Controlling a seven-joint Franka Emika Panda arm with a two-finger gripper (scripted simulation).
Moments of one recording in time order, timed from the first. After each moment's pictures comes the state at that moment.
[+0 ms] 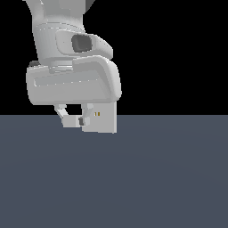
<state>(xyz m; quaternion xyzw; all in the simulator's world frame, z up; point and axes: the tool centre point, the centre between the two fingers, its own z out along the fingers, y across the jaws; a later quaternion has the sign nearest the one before) -0.058 0.081 0.086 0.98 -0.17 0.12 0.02</state>
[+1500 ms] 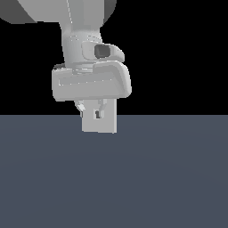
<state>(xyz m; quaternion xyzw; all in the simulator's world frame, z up) -0.012 0.055 0.100 0.98 -0.18 0.12 0.02</state>
